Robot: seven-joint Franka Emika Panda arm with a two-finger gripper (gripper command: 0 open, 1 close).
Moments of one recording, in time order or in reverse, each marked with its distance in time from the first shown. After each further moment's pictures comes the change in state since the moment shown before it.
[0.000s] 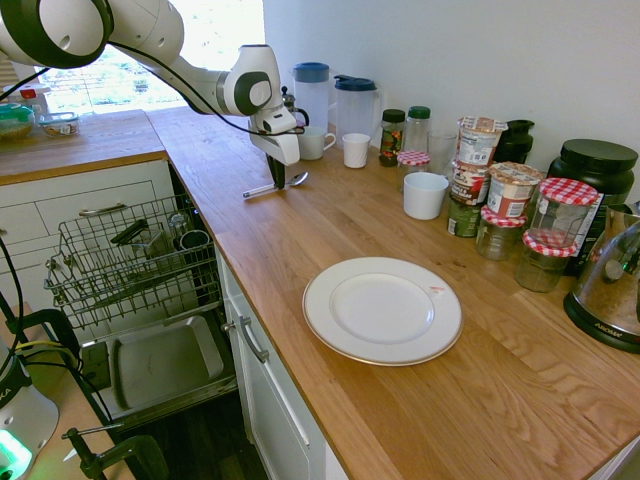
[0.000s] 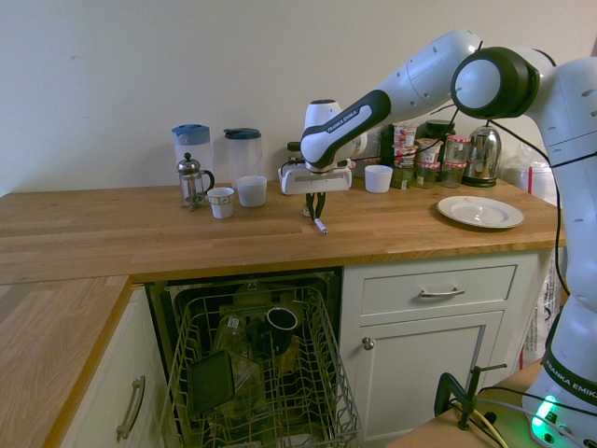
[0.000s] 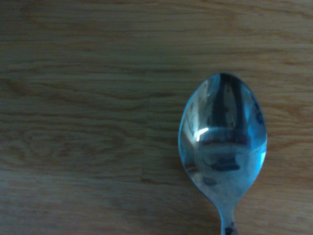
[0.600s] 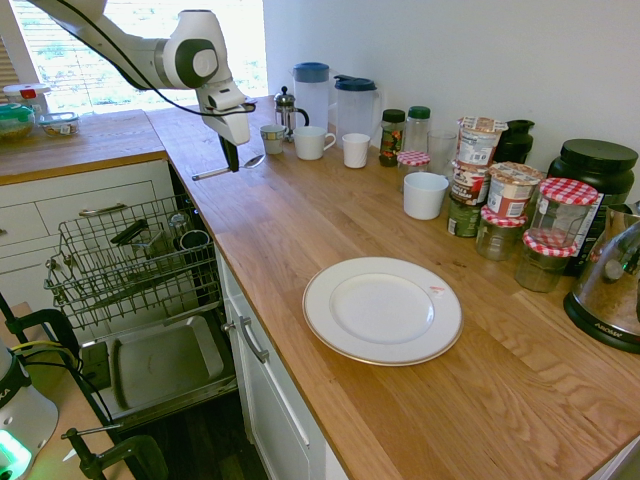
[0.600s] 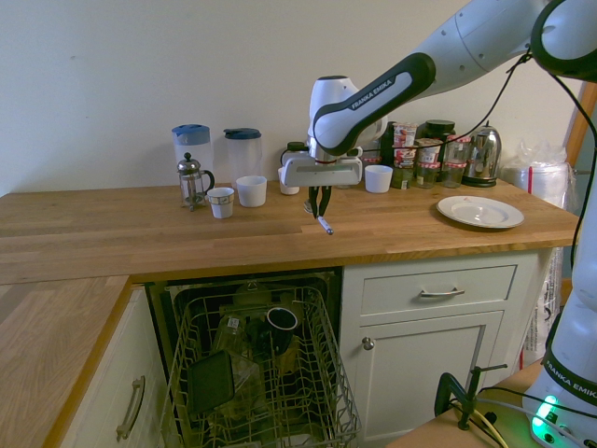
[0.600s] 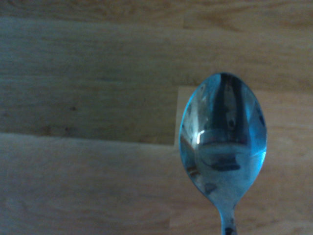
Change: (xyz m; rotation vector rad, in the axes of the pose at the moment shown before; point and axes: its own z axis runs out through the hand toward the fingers) arm -0.107 0.068 -0.074 0.023 -0.029 0.025
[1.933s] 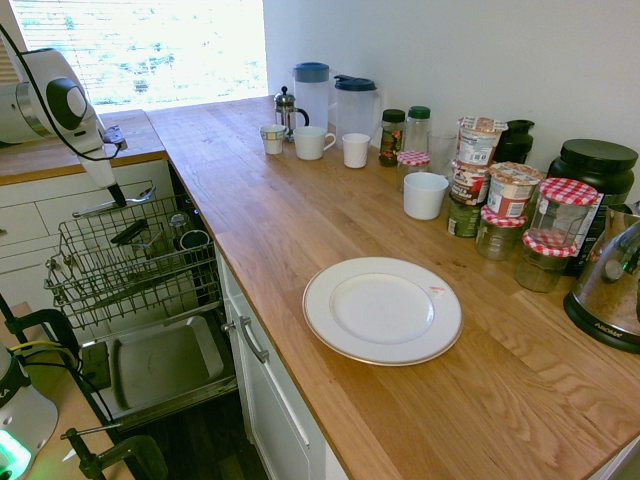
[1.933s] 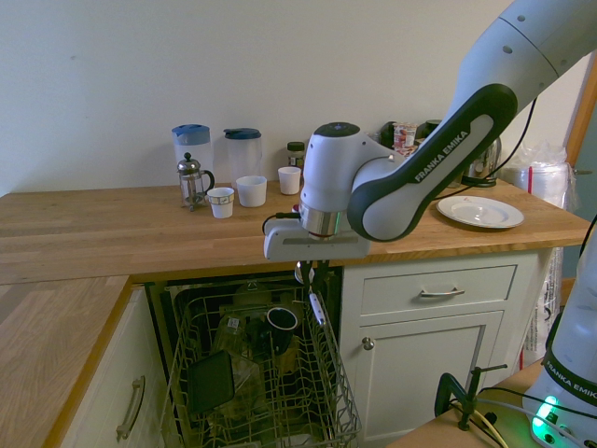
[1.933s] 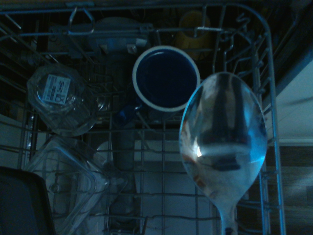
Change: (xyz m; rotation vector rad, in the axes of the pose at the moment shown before) arm -0.246 0.135 0.041 0.067 0.013 0.050
